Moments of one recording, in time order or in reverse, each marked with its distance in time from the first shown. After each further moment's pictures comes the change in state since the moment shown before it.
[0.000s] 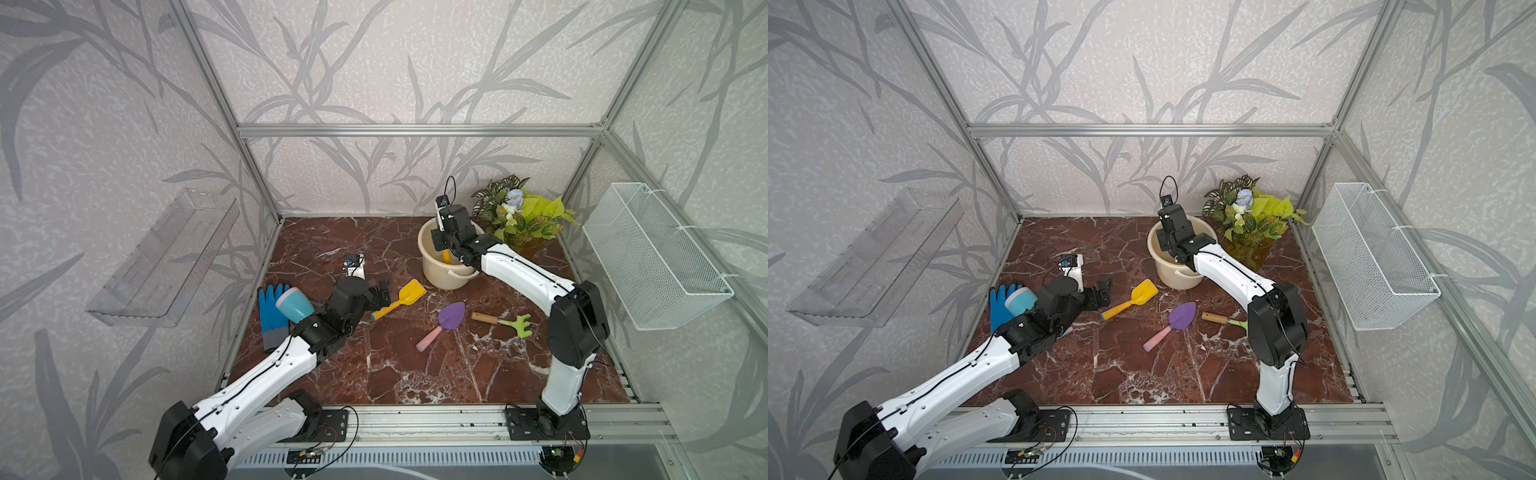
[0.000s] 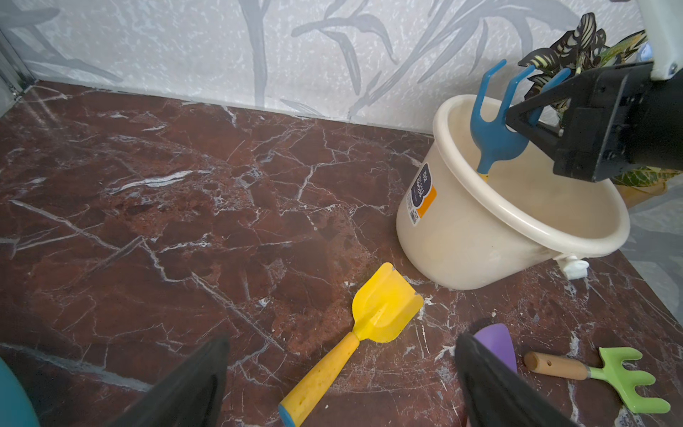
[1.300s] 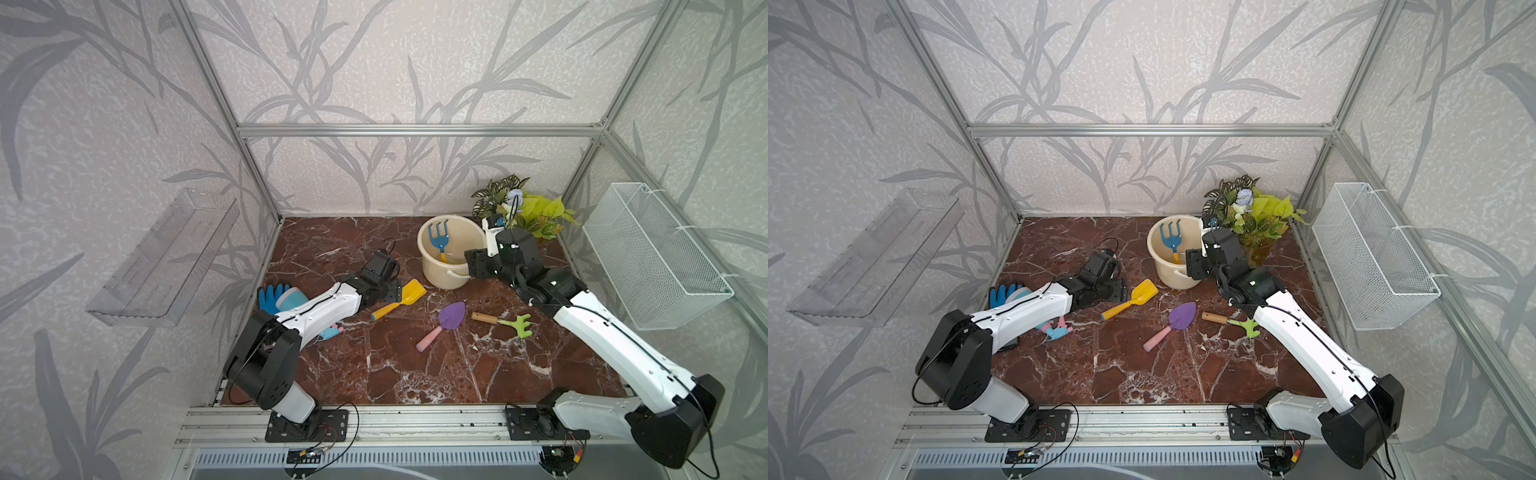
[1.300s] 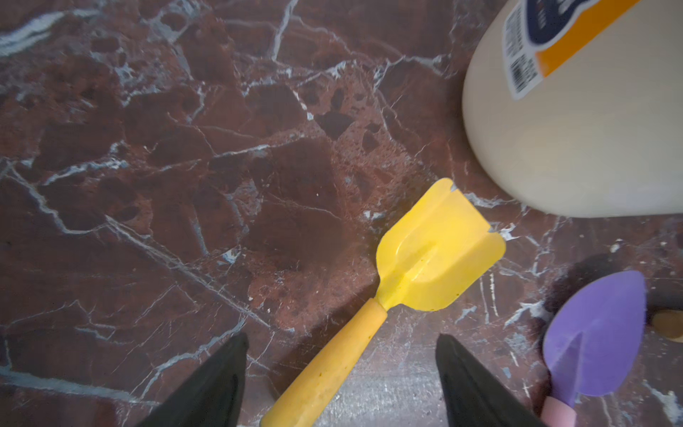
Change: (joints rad) left arm 0.085 0.605 0.338 -0.254 0.187 0.046; right arm 0.002 -0.663 -0.401 -0.276 -0.121 0.202
